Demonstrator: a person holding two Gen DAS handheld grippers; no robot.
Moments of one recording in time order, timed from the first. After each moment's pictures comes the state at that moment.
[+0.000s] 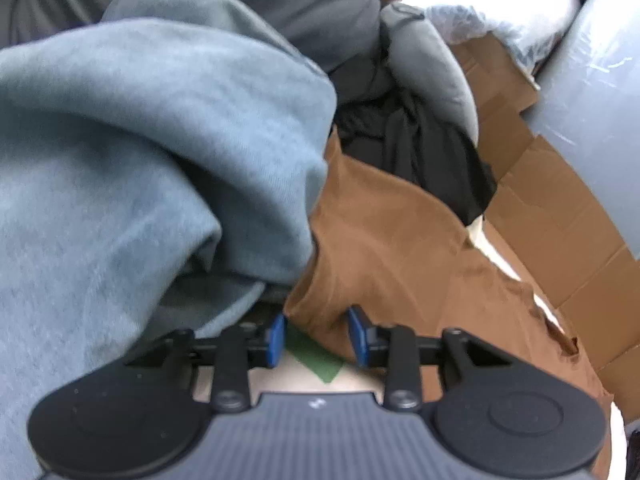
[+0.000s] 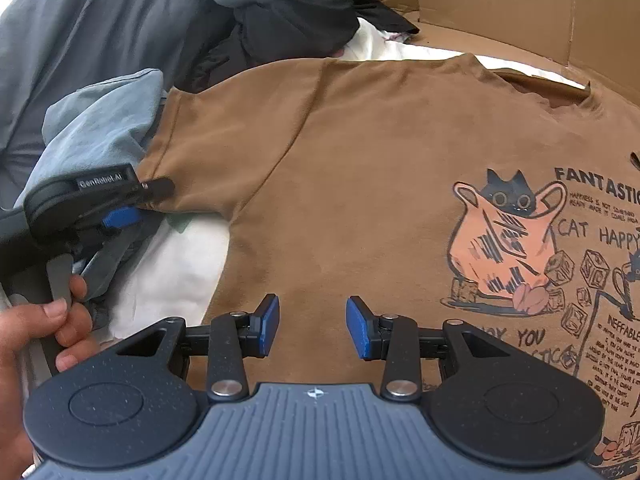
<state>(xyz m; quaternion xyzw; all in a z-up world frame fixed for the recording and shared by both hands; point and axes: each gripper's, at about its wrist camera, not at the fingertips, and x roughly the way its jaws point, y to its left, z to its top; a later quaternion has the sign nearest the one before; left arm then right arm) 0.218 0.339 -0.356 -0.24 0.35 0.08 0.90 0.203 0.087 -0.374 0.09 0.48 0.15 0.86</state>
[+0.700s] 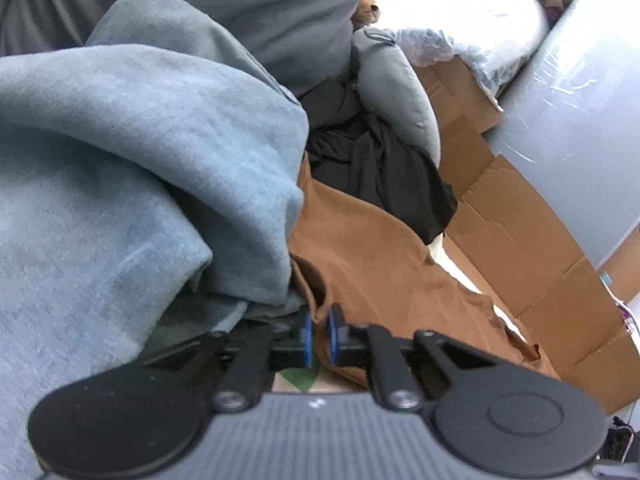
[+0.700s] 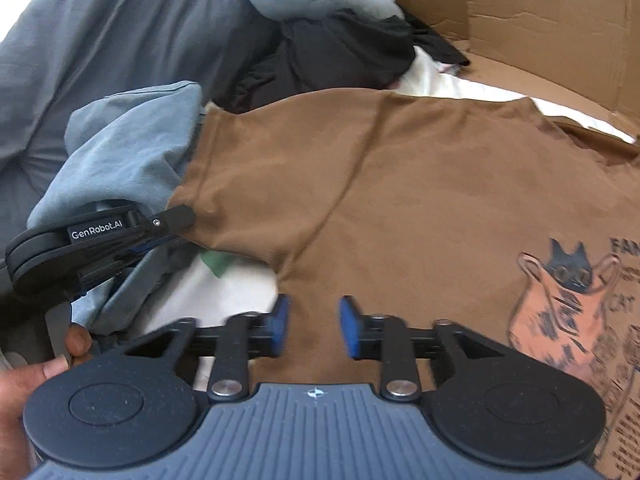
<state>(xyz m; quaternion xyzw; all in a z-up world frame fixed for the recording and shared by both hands) 0.208 0.342 -0.343 -0.26 0.32 0.03 0.91 0.238 0.123 -0.364 0.08 0.46 0.20 0.86</state>
